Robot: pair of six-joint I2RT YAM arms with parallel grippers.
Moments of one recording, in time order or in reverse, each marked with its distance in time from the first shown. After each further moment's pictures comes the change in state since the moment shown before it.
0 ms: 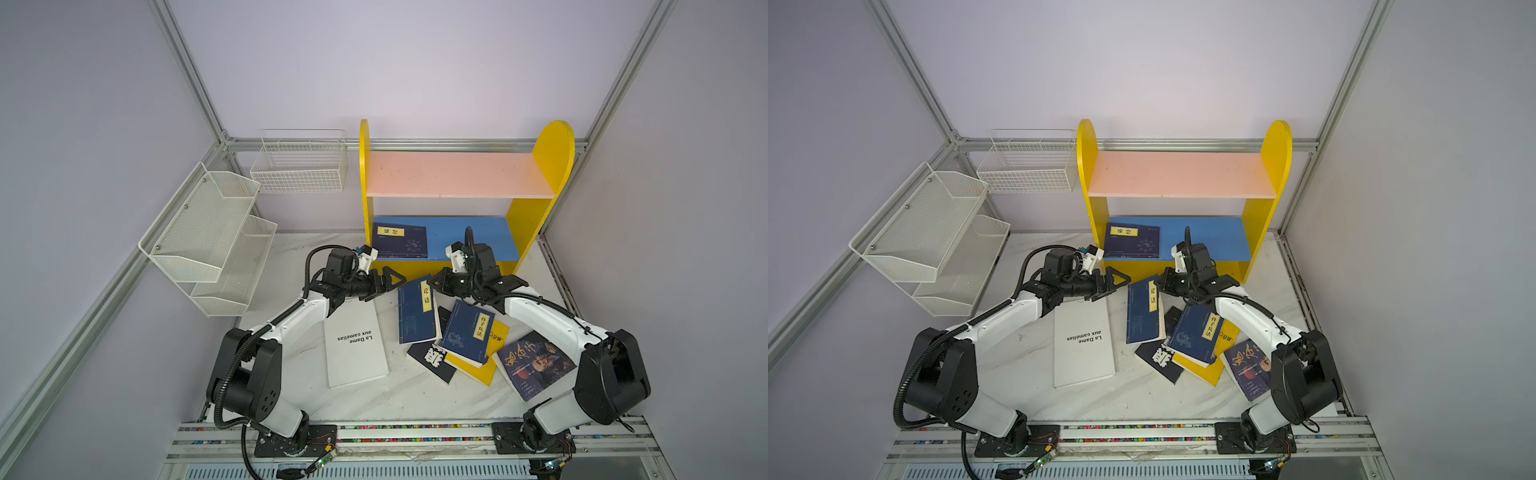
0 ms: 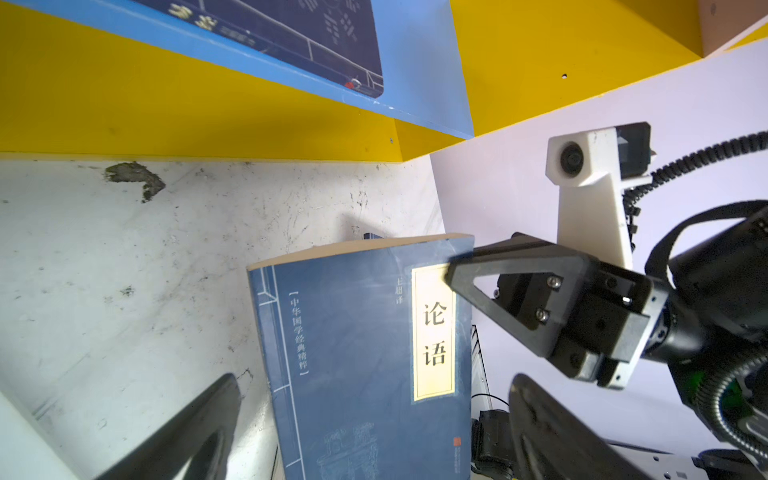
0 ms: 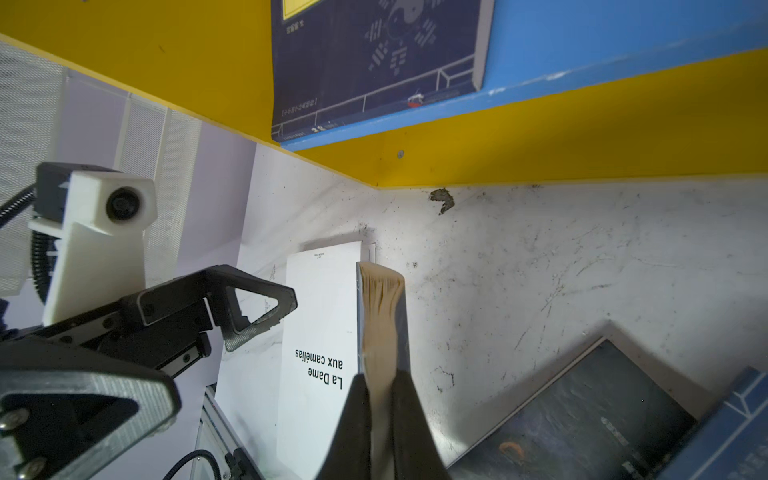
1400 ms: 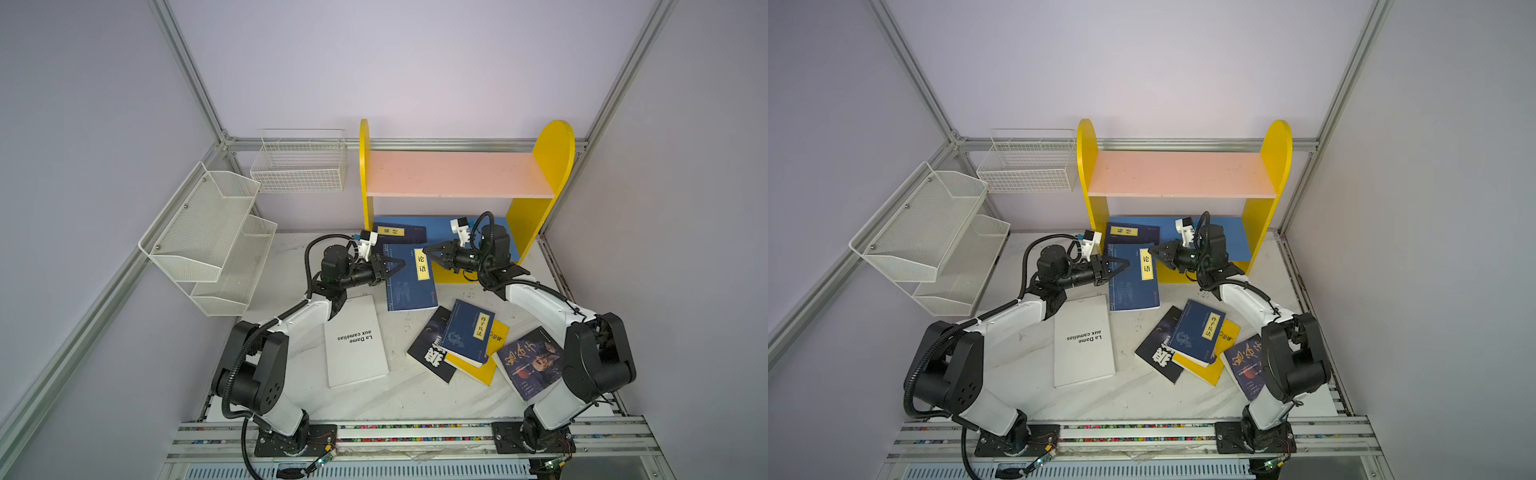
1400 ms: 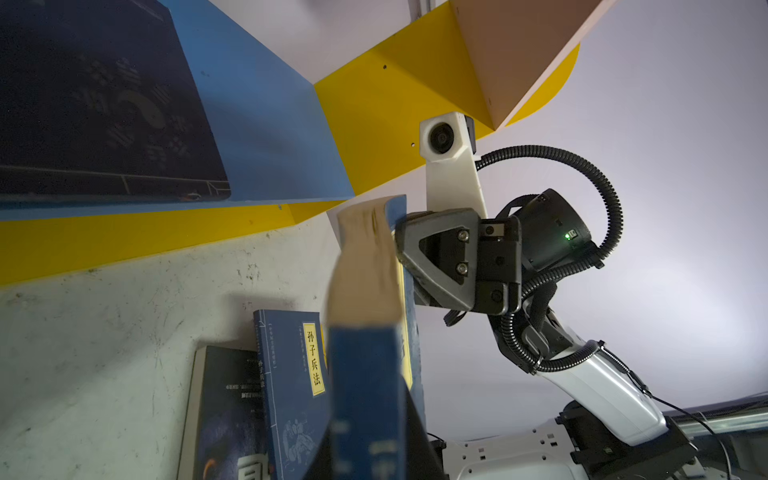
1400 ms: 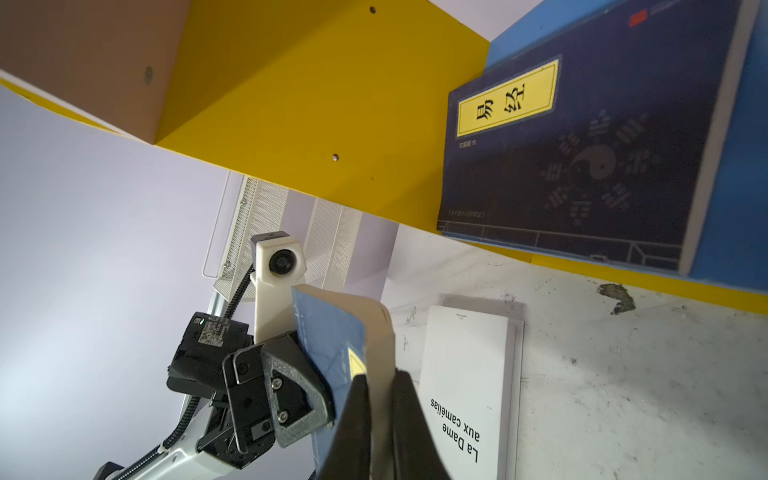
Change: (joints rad) left arm 0.001 0.040 -0.061 0.569 0.084 -0.330; right arm -0.103 0.153 0.077 0.481 -0.354 0.306
